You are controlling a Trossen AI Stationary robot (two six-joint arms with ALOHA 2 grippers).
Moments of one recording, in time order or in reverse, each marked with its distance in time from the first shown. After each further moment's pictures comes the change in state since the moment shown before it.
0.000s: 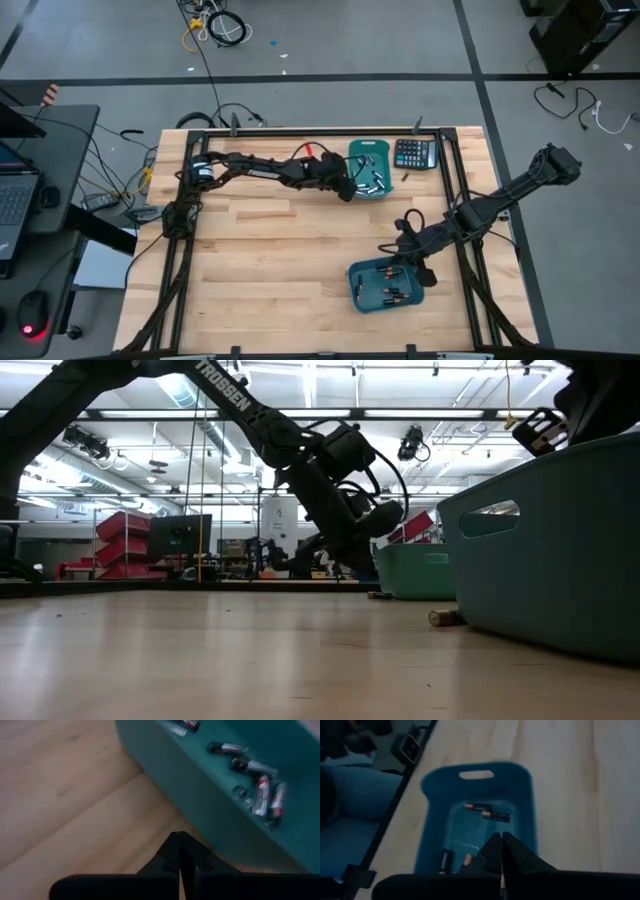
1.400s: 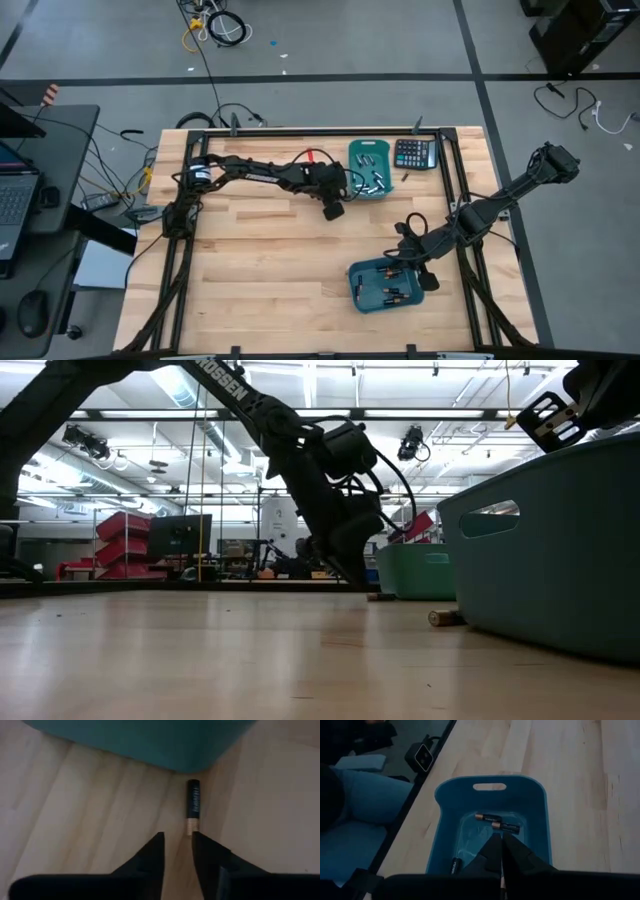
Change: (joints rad) left arm -0.044 -0.028 -0.001 -0.185 0.113 0.499; right arm 0.052 0.000 0.000 0.049 0.037 -0.008
